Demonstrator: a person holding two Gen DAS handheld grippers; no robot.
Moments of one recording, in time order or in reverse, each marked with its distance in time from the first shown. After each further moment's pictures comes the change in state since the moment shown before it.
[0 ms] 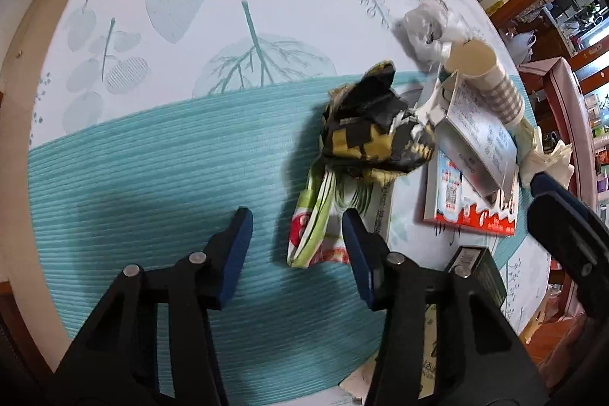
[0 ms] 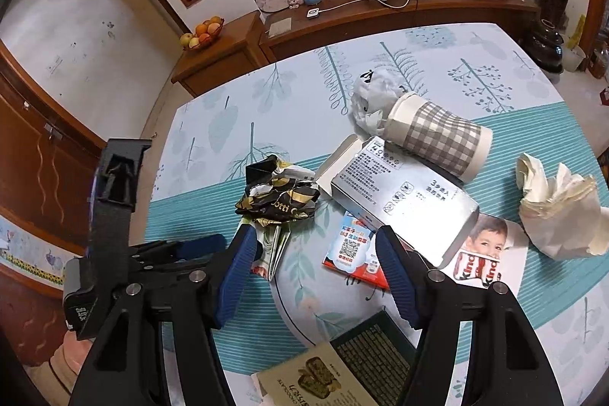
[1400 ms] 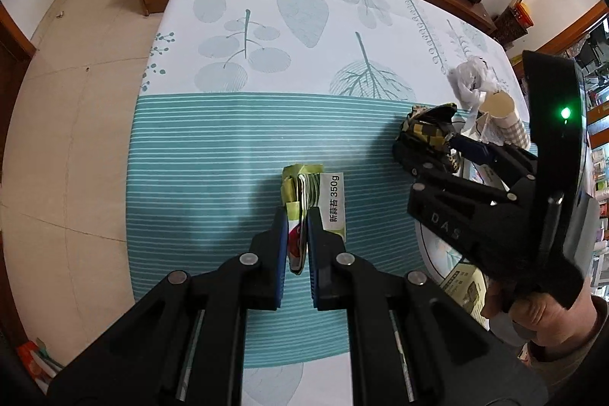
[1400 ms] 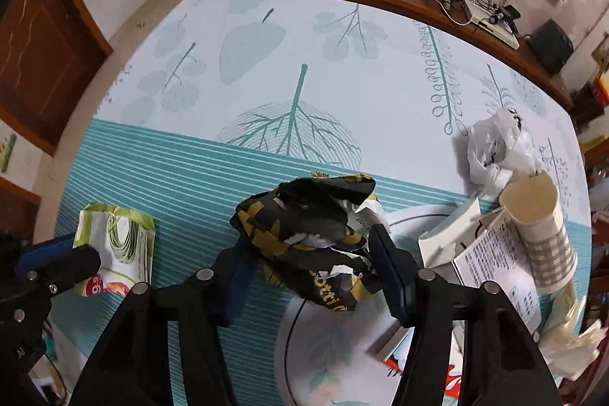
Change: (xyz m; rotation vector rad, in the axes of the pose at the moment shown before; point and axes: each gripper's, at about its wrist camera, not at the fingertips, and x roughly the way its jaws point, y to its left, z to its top) left arm -0.069 0.078 -0.038 -0.179 -0.069 0.044; right arm 0.136 0.107 0.015 -0.422 0.174 -0.211
